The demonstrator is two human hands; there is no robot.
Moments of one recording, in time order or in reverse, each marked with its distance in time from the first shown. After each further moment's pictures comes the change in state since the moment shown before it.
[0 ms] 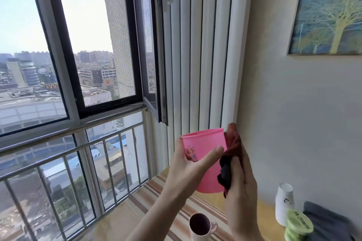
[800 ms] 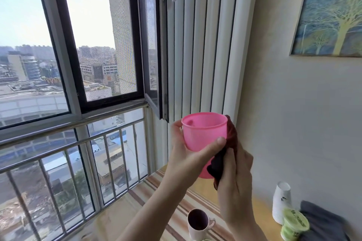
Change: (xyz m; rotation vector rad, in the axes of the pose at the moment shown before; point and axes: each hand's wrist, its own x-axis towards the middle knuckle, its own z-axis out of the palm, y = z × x) left_hand -0.002 0.014 -0.002 -0.050 0.007 0.104; right_hand 0.000 -0.015 0.014 -0.333 0.060 -0.036
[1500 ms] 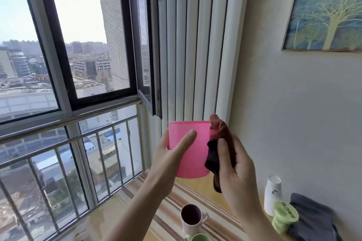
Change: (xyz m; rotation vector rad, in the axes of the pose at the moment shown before) left_hand 0.006 -0.017 -0.010 -0.146 0.031 -0.239; right_hand 0.016 0.006 -0.030 0.017 -0.126 -0.004
